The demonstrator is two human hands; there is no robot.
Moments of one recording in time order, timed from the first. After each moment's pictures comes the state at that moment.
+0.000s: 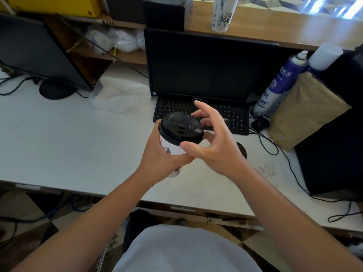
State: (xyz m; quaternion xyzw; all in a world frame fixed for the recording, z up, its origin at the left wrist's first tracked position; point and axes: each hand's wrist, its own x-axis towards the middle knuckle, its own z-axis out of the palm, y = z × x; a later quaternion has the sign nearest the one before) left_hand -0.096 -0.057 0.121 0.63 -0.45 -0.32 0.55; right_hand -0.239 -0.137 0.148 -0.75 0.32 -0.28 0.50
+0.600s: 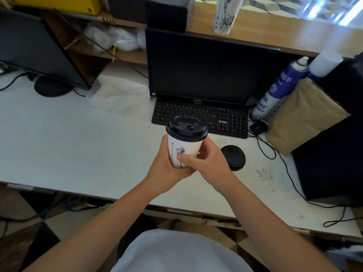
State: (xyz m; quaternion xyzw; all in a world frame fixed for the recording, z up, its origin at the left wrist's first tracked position) left_hand -0.103 -0.063 0.075 0.61 -0.41 -0.42 0.53; right_hand -0.234 -0.134 0.097 -0.61 0.41 -0.24 0.63
